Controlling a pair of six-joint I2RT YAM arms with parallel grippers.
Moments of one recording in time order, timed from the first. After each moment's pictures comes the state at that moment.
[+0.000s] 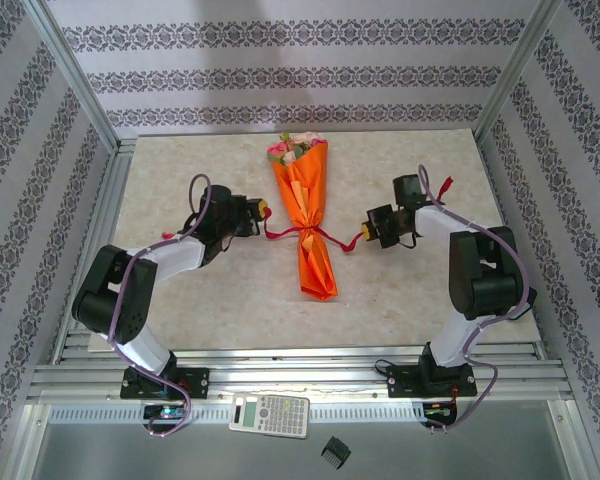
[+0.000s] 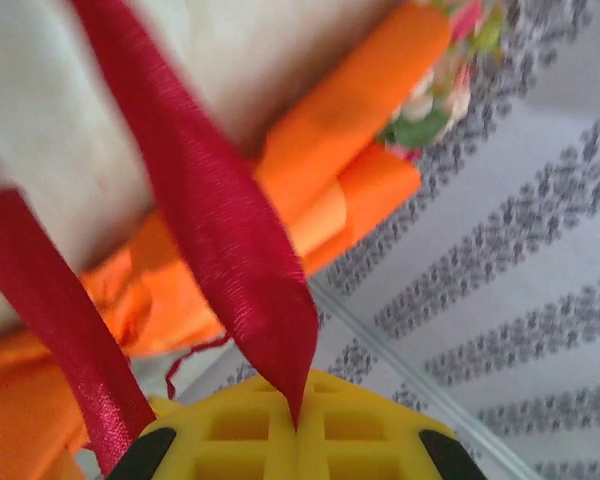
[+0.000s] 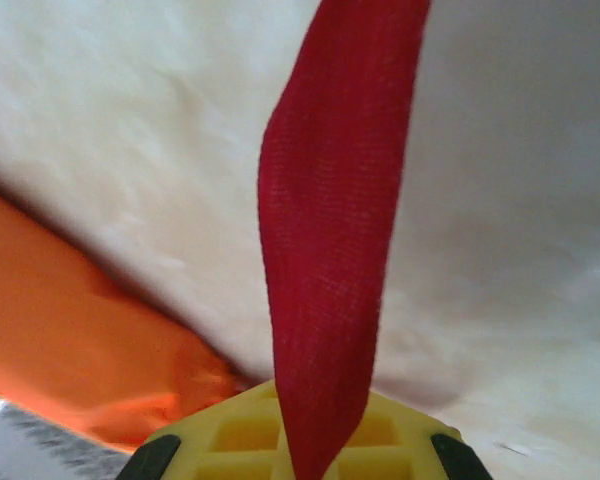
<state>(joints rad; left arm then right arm) -0.34 1.64 0.85 0.37 0.27 -2.04 0.12 1.76 1.04 -0.44 -0.45 1.38</state>
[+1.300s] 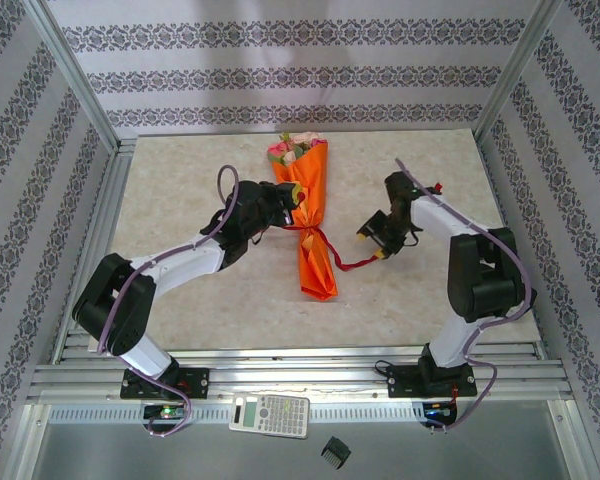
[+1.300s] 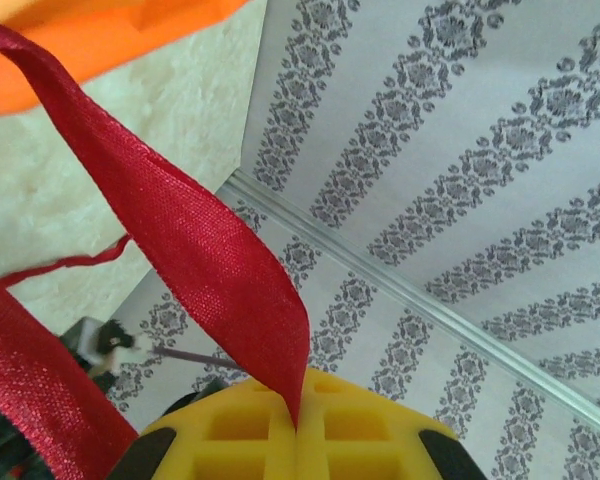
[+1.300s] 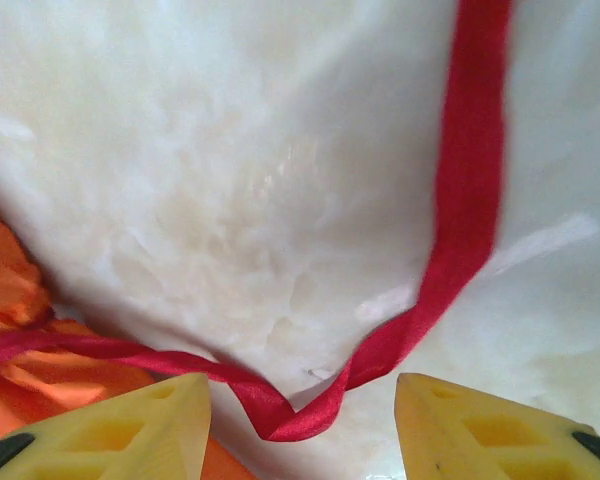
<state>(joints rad) -0.58 1.60 0.98 0.43 0.08 -2.08 0.12 1.74 1.19 -0.81 -0.33 0.90</state>
